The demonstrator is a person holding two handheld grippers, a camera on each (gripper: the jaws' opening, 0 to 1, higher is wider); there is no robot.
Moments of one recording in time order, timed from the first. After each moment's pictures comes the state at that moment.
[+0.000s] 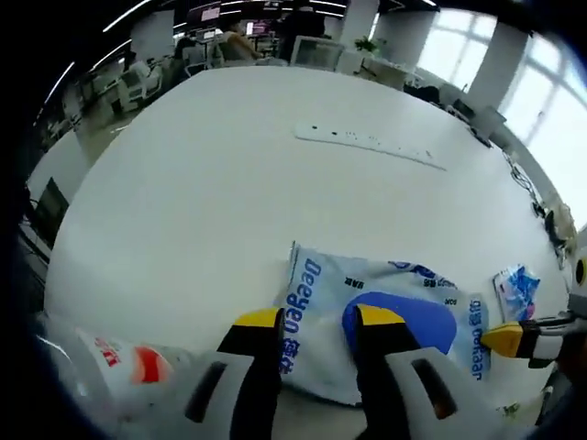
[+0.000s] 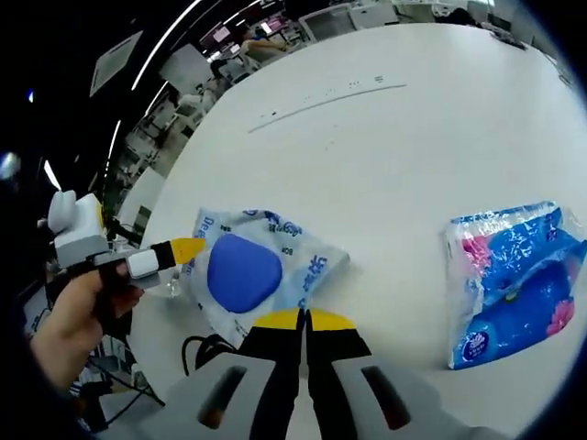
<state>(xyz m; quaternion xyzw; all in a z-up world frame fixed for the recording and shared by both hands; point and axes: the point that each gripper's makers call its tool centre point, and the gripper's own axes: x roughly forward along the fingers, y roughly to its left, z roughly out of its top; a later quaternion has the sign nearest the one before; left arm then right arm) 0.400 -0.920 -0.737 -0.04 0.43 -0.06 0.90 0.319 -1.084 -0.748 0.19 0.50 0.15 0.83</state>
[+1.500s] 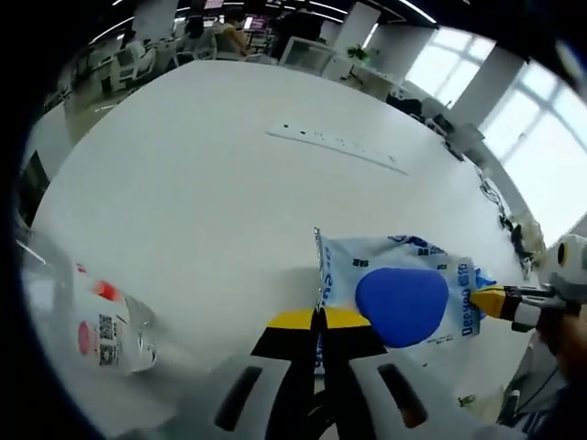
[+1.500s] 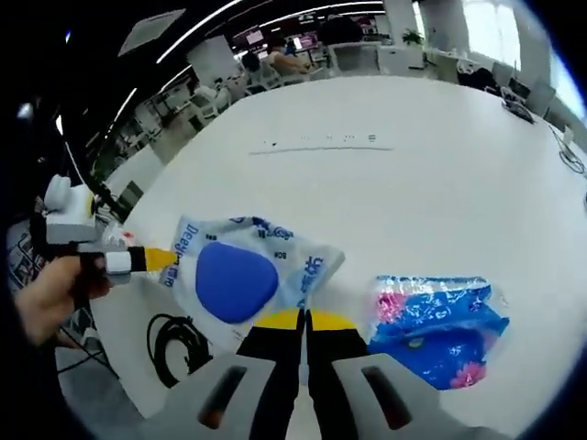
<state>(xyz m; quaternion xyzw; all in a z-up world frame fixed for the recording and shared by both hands) 0.357 -0.957 -0.728 -0.13 0.46 -0.14 0.87 0.313 -1.139 -0.706 0.04 0.45 0.16 0.88</state>
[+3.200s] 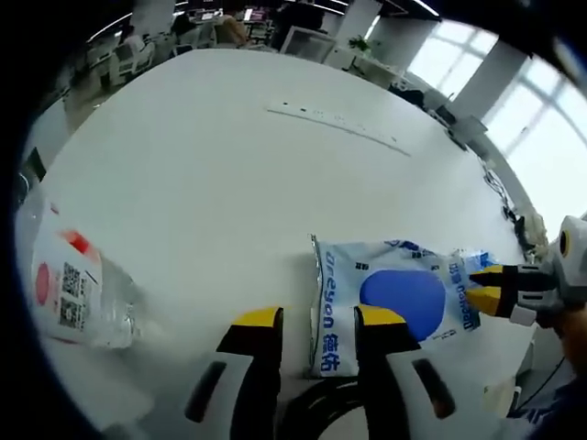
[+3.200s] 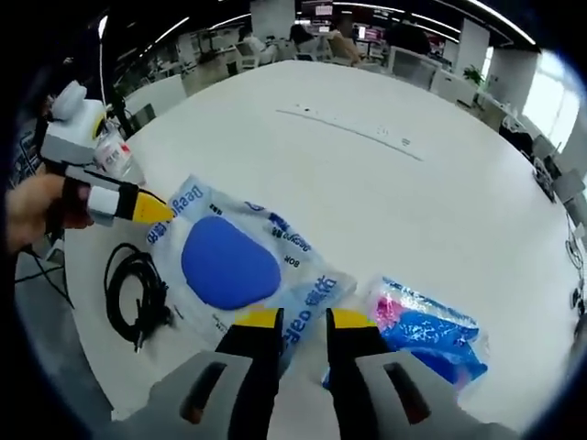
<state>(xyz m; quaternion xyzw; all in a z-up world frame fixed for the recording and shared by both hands) 0.340 -0.961 -0.748 -0.13 0.48 -0.13 0.86 0.325 -1.149 -0.738 -0.10 0.46 0.21 0.86</state>
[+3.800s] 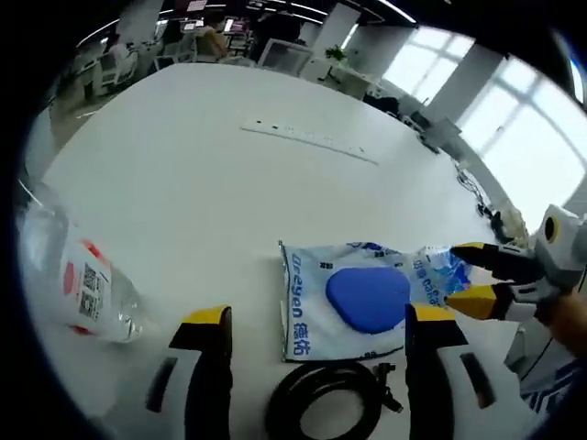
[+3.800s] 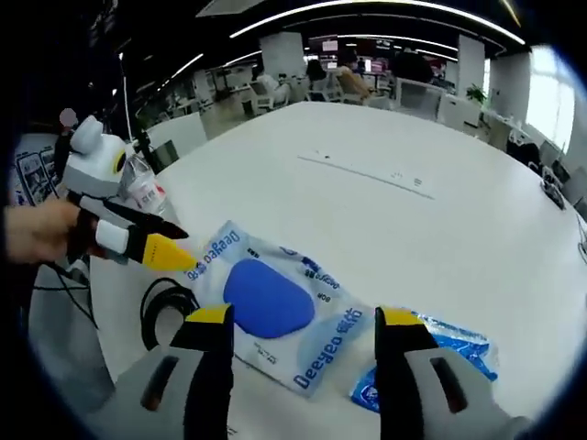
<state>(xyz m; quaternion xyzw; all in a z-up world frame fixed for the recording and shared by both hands) 0.320 -0.971 -0.713 -0.13 0.44 -0.19 0.87 0.319 -1.123 -0.694 -0.04 0.37 0.27 0.89</state>
